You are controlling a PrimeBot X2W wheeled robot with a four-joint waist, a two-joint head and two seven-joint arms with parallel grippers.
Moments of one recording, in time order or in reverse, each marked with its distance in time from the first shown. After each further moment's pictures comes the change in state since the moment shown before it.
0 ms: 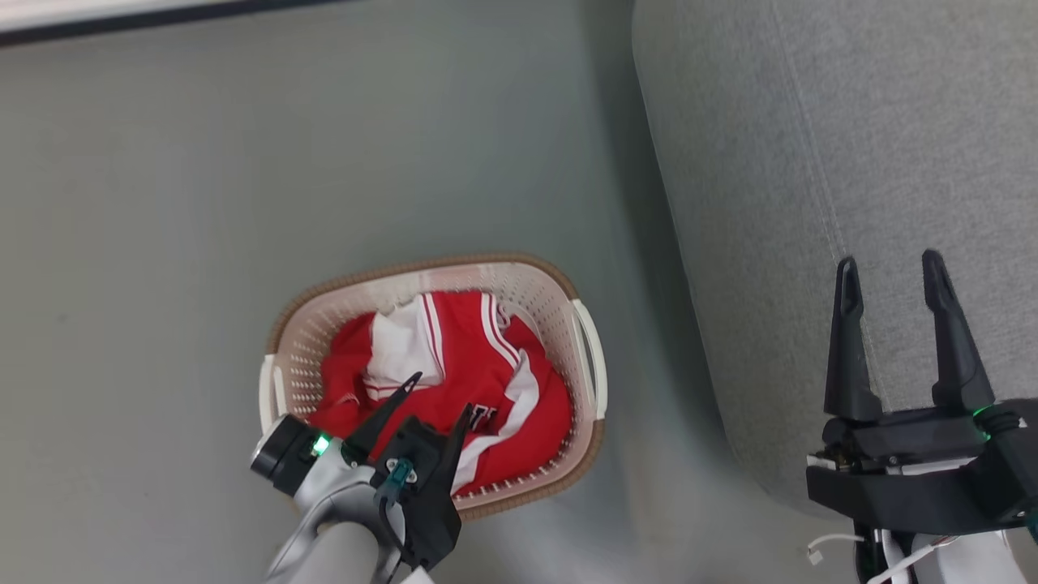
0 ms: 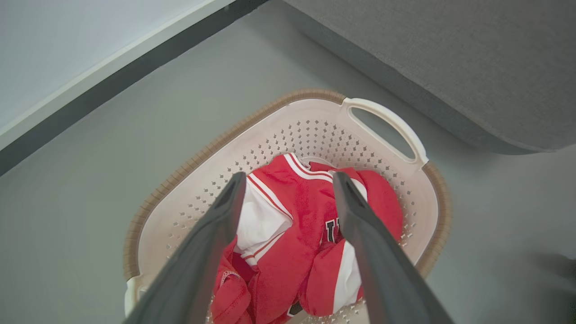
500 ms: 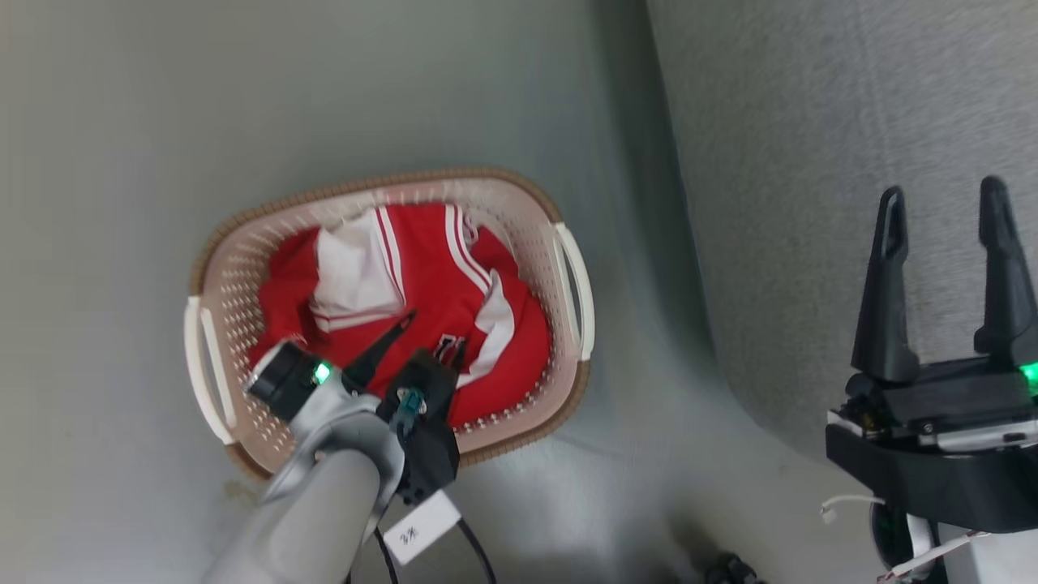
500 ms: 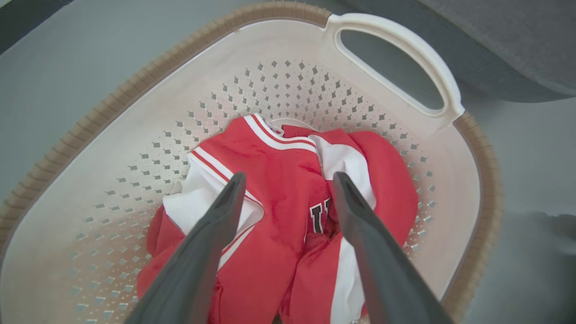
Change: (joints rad) left arm -0.184 -0.011 -0.036 0.139 0.044 -0.009 0.036; right arm -0.074 0.002 -0.006 -0.136 -0.033 -0.004 0.000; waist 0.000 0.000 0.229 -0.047
